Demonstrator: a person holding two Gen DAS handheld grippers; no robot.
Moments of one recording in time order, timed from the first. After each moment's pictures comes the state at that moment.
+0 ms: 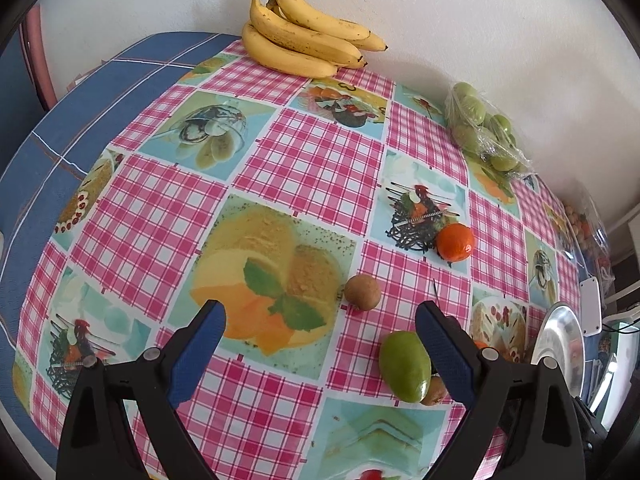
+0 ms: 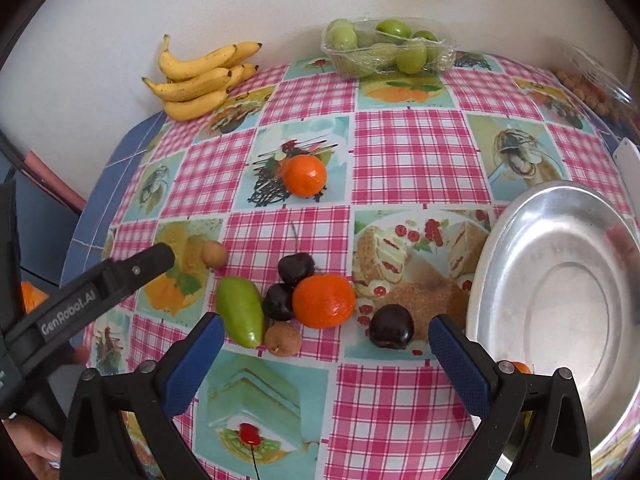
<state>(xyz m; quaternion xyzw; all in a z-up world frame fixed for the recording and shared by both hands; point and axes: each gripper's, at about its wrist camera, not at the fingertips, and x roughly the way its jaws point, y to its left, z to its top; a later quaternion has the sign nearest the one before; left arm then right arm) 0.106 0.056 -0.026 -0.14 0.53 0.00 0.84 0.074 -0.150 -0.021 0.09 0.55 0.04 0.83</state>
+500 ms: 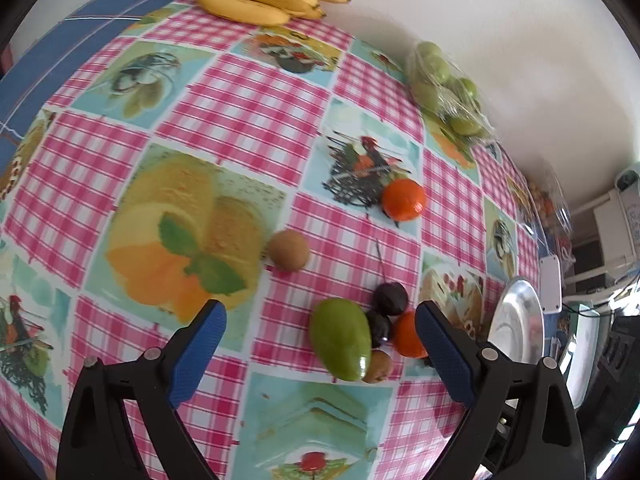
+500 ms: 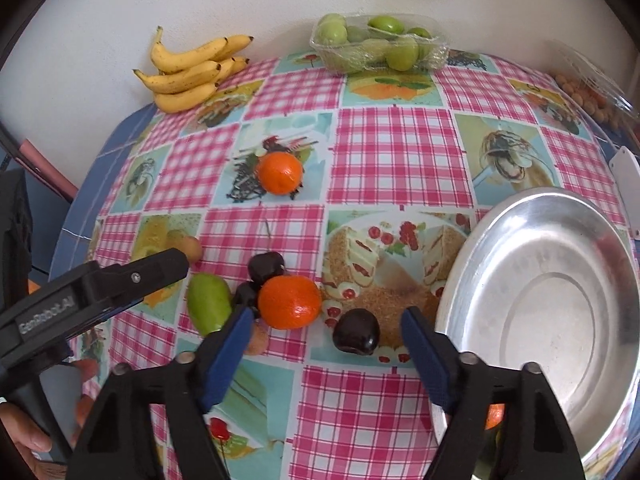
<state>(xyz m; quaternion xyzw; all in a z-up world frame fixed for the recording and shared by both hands) 0.111 0.026 -0.046 -0.19 0.58 -0.09 0.79 0.075 -0.162 -0.030 0.07 0.56 0.04 0.82</state>
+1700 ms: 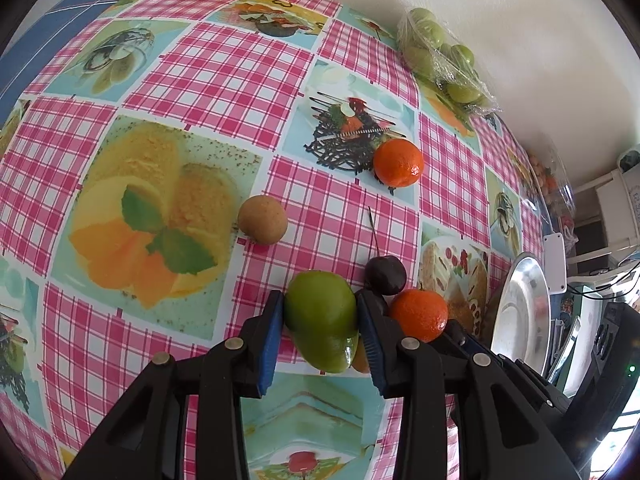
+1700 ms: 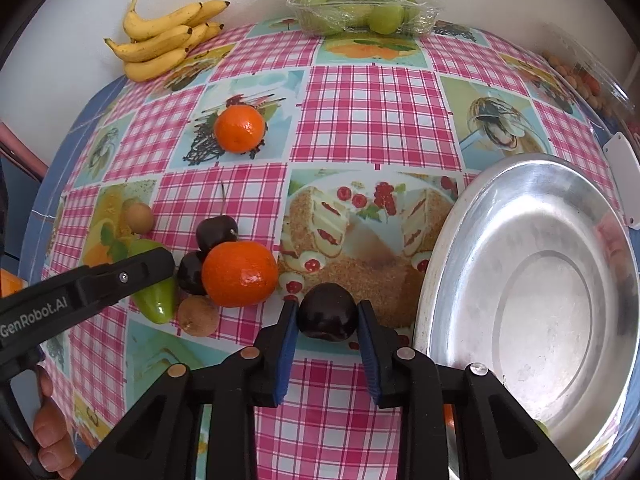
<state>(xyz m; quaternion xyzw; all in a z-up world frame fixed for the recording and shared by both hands) 0.111 0.014 -0.063 -0.18 0.60 -0.10 0.77 0.076 -0.168 -0.052 0.05 0.59 0.01 0.81</state>
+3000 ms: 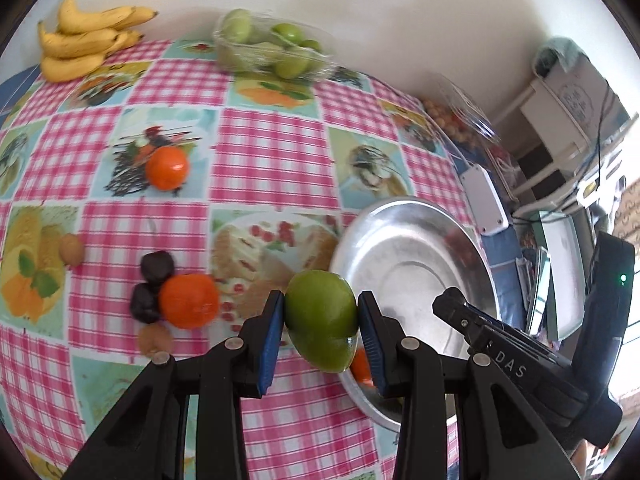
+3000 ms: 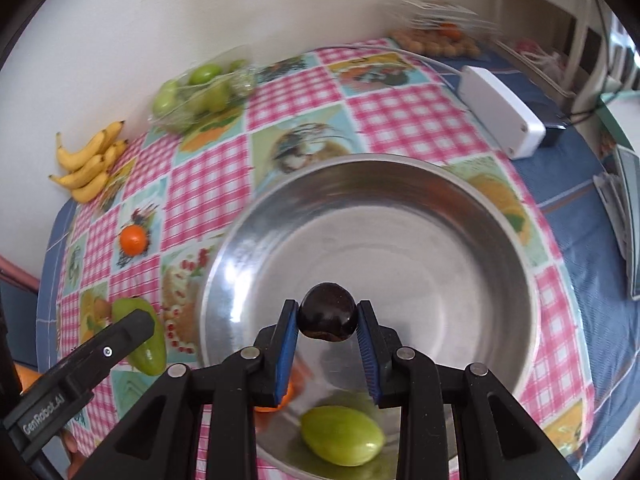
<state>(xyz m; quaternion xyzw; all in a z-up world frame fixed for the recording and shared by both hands) 0.074 -0.127 -0.013 -0.08 0.54 -0.23 0.80 0.026 -0.320 -0.014 0.17 0.53 -0.12 0.82</state>
